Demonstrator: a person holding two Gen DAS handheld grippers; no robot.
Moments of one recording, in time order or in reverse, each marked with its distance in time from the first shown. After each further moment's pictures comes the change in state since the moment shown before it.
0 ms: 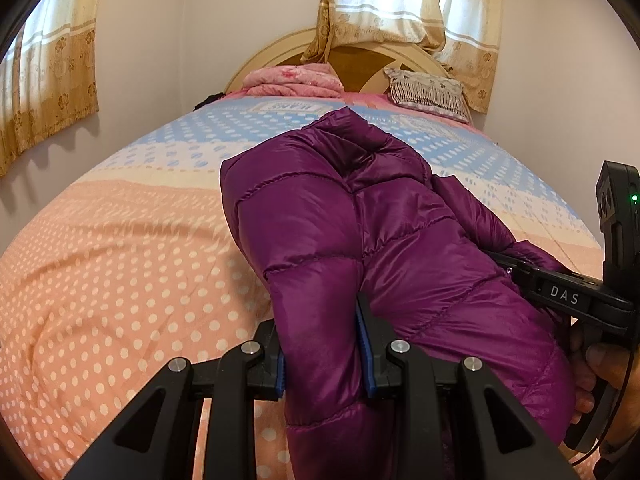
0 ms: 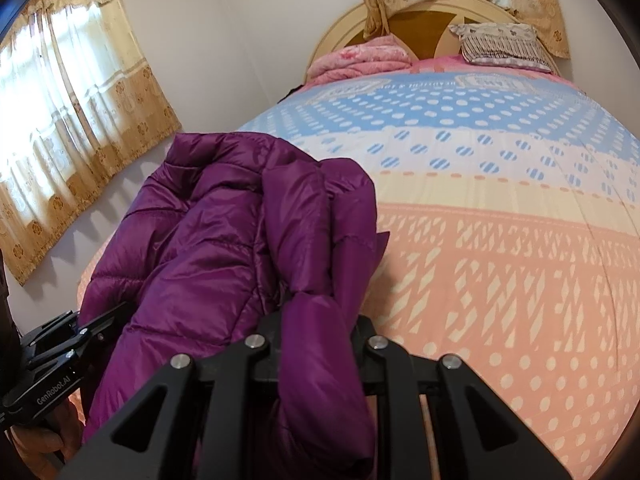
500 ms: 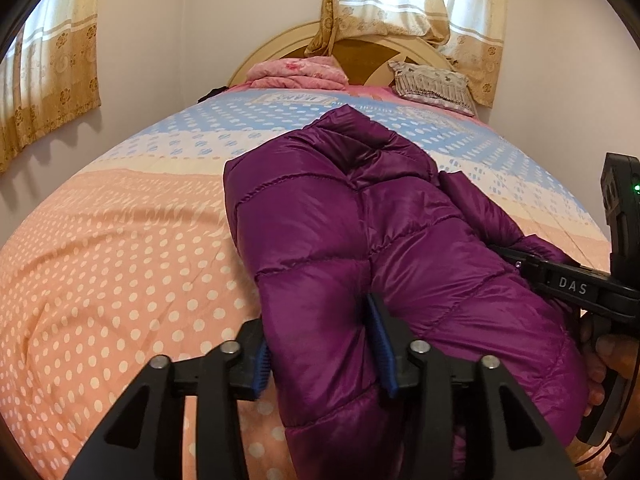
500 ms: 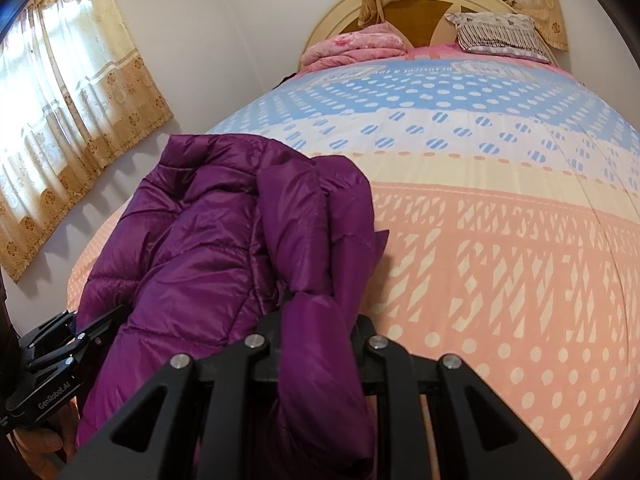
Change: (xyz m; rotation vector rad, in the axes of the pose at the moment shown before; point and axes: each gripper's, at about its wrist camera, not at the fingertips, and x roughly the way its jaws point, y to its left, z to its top) left arm 0.010 0.010 -0.011 -0.006 0.020 0.013; right arm 0.011 0.000 -0.006 0.006 0.036 -0.023
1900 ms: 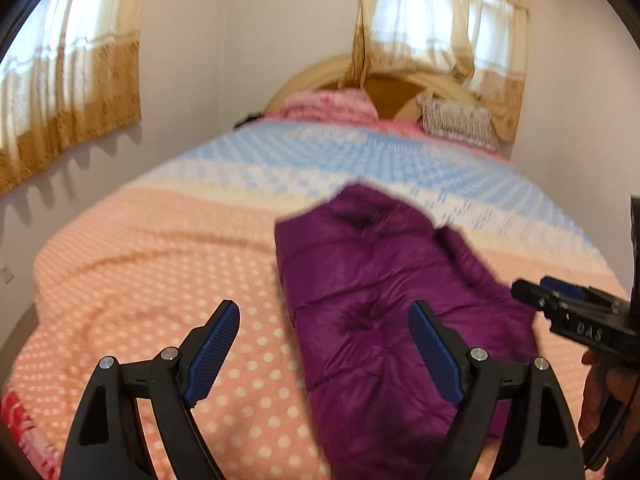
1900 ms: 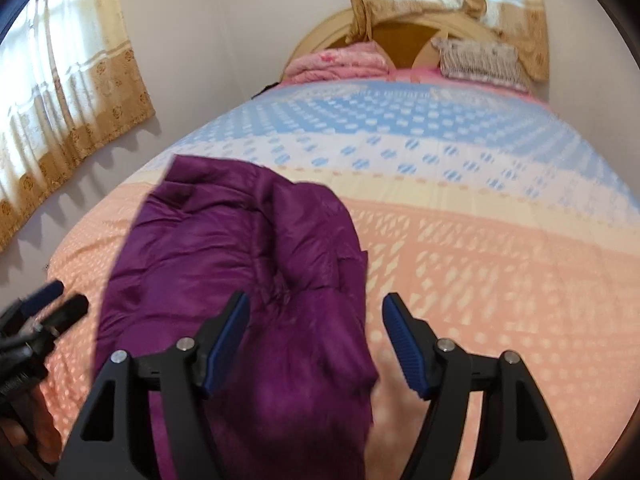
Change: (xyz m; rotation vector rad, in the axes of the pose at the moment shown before) left arm -0.103 0.008 0.007 -0.055 -0.146 0.099; right arm -0.073 0.033 -0.006 -0.082 -0.077 -0.123
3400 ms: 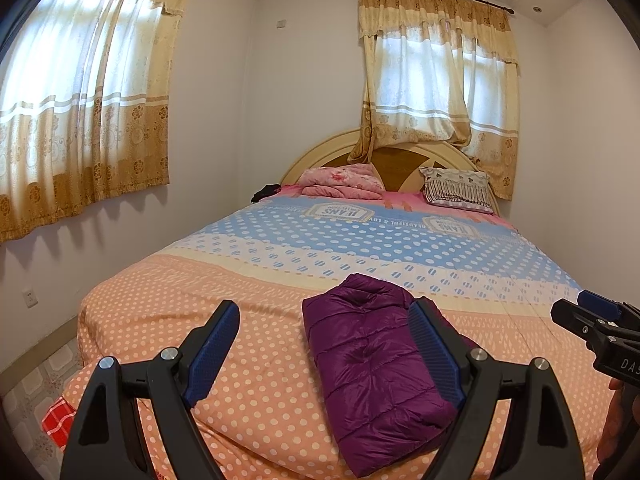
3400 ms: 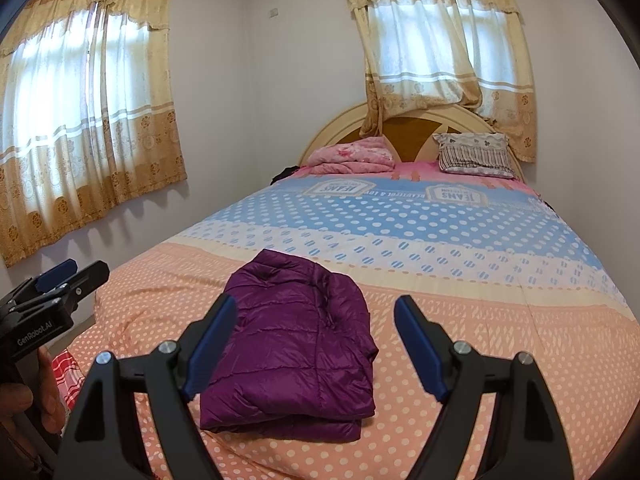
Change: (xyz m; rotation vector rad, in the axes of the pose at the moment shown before) left arm -0.117 0.002 0.013 -0.007 -0.223 0.043; right arm -0.158 0.048 -0.013 -0.066 -0.276 -0.007
